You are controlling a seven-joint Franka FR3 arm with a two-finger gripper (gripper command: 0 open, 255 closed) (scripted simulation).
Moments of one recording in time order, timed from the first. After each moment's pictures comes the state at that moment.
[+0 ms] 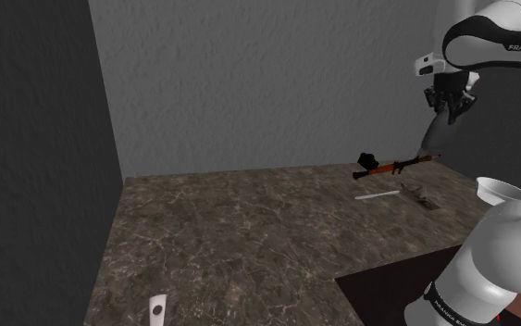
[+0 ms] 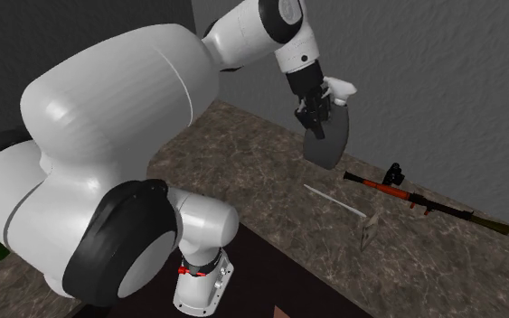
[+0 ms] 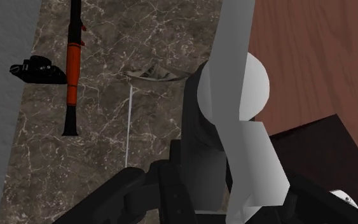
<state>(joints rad) -0.09 -0.76 -0.29 -2.28 -0.74 1.49 -1.48</state>
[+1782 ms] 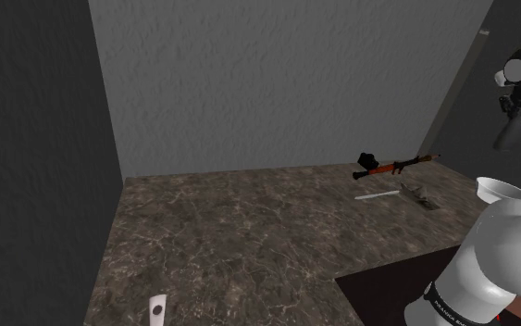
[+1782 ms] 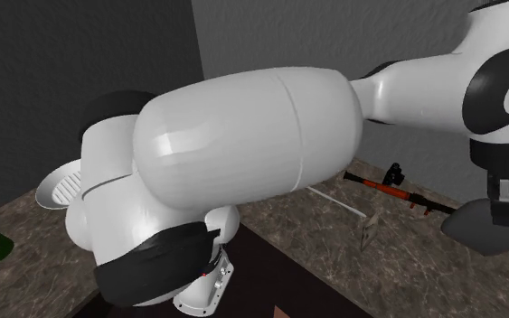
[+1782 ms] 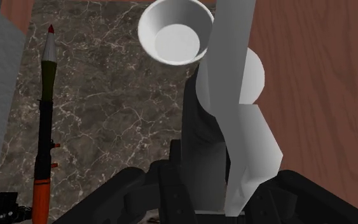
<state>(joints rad) 0.00 -0.54 -1.09 -1.88 -0.94 1.89 -2.05</state>
